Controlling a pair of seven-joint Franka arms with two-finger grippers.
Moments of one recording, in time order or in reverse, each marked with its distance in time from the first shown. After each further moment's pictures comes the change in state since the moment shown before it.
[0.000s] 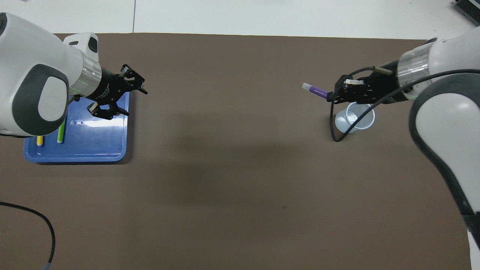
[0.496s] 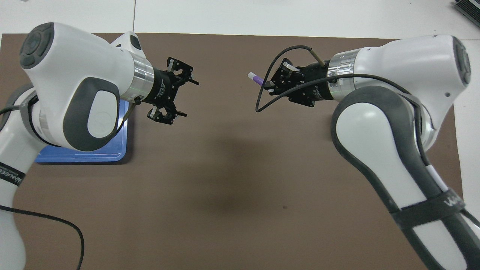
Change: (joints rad) left arm -0.082 -0.004 -0.109 0.002 -0.124 0.175 -0.388; right arm 0.159 0.076 0.002 -0.018 0.188 0.272 0.342
